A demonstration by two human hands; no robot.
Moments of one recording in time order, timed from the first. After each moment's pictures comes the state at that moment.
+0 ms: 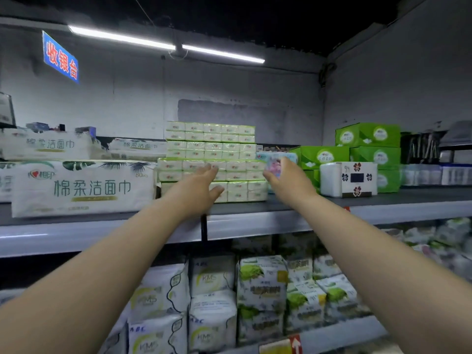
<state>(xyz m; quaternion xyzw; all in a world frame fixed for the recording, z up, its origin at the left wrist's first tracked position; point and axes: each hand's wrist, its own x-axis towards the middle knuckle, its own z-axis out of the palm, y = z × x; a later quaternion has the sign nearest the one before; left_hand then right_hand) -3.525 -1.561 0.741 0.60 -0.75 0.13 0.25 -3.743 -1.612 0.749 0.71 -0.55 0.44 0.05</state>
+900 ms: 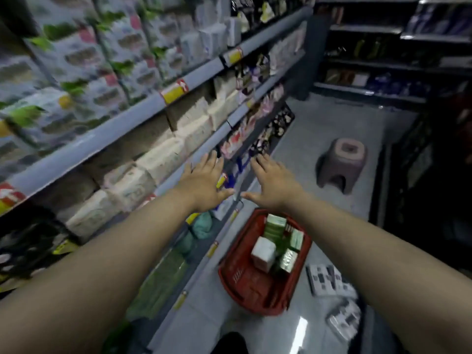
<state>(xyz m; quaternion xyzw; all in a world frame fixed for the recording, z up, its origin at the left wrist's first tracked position) -3.970 -1.440 0.394 0.28 -0.95 -0.01 -0.12 -4.119 -1.312 0.363 0.56 -0.82 0.05 -0.07</state>
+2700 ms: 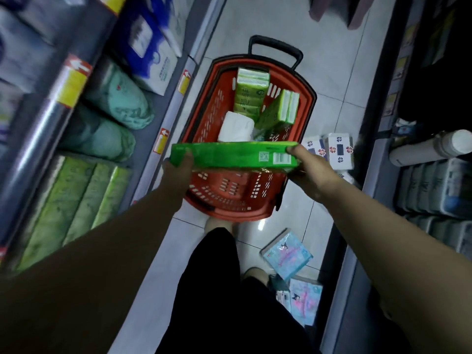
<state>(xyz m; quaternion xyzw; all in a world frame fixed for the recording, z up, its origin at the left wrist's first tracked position) -3.998 -1.415 -0.083 0.61 -0.55 -0.58 0.01 -4.157 -1.211 -0.065 -0.16 -0.65 0.59 -0.45</state>
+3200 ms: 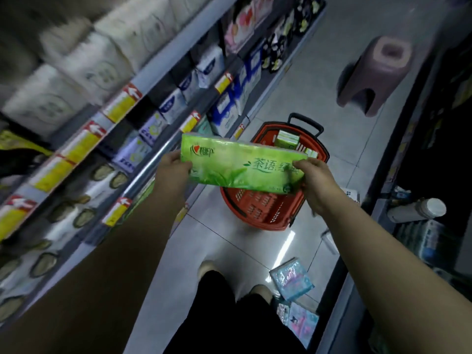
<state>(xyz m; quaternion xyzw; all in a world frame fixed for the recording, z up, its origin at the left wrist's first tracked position) -3.877 -1.410 0.171 0.60 -0.50 -0.58 0.22 -4.073 -1.230 0.157 -0.05 -0.69 0.59 -0.42</state>
